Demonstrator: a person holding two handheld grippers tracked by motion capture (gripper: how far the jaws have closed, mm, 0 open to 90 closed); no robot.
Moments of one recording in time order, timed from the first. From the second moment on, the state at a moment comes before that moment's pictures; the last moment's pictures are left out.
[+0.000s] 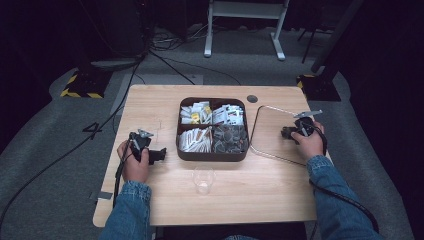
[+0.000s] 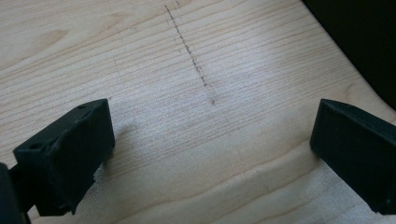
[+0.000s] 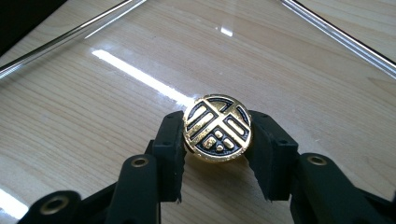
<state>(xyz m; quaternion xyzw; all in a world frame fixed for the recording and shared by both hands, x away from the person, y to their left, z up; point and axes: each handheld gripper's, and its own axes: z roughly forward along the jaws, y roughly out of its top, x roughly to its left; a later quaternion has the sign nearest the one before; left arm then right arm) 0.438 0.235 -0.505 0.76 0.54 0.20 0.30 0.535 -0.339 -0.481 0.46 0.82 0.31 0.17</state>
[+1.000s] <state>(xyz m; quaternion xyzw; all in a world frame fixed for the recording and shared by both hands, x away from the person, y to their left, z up) 0.437 0.235 -0.505 0.76 0.54 0.20 0.30 0.530 -0.336 -0.448 0.48 0.76 0.39 0.18</state>
